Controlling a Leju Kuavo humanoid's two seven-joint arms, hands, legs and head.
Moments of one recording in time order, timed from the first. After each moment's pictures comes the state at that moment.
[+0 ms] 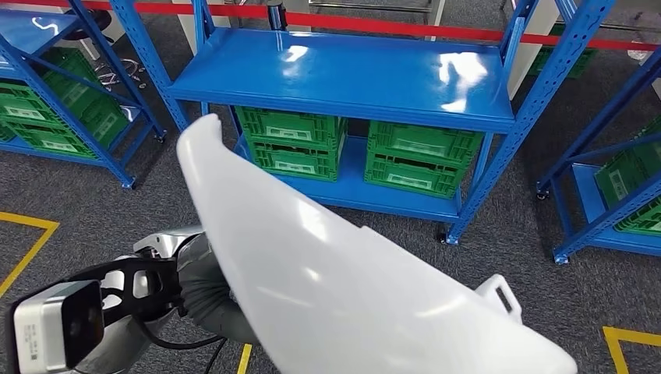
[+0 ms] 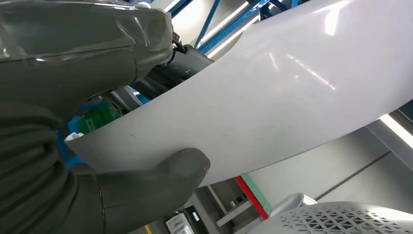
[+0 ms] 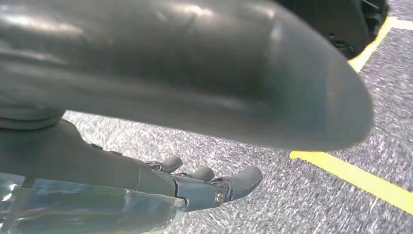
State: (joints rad) left arm -0.53 0.08 -0.77 -1.87 0.33 -0.55 -0.38; right arm 0.06 0.03 -1.18 -0.61 1.51 0.61 -0.30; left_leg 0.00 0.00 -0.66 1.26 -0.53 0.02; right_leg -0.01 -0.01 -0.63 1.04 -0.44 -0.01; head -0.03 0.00
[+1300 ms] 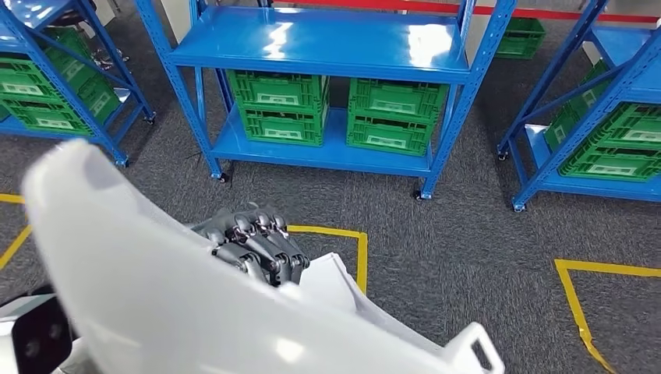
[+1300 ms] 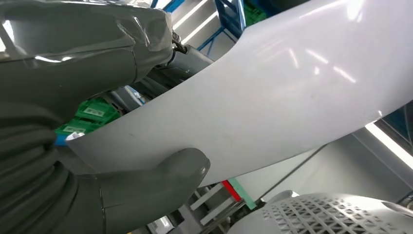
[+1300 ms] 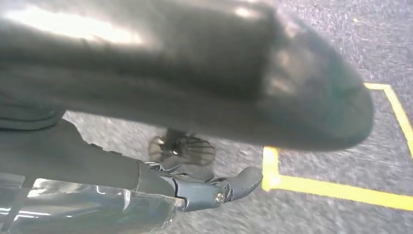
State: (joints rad) left arm -0.53 0.09 -0.75 -1.91 0.33 -0.56 -0.39; right arm 0.00 0.02 -1.41 -0.55 1.35 0.78 -0.48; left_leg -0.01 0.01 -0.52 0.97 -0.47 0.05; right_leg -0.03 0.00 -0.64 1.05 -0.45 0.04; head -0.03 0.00
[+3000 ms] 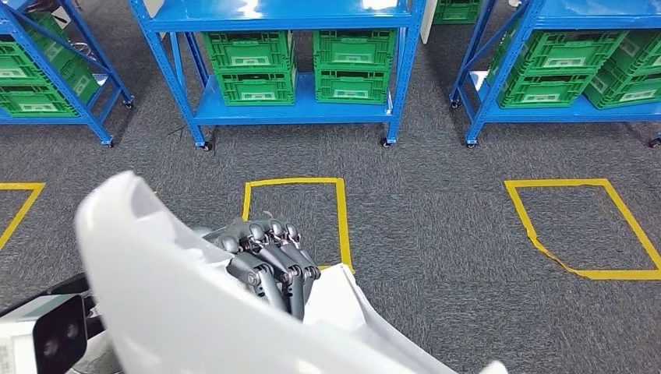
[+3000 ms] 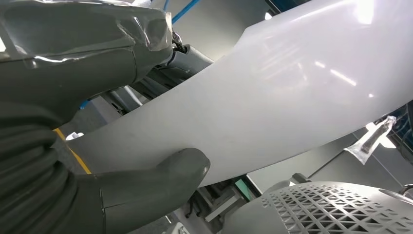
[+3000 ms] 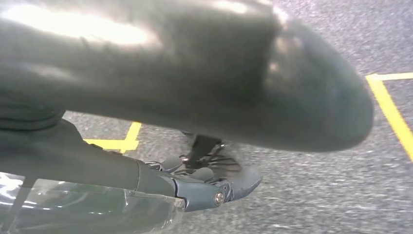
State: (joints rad) left arm -0.52 0.08 -0.76 -1.89 0.32 -0.59 -0.41; right arm -0.01 -0.06 -1.50 -0.42 1.41 0.83 -0.34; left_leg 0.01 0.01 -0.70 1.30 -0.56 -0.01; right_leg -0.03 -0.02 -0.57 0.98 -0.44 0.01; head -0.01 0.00
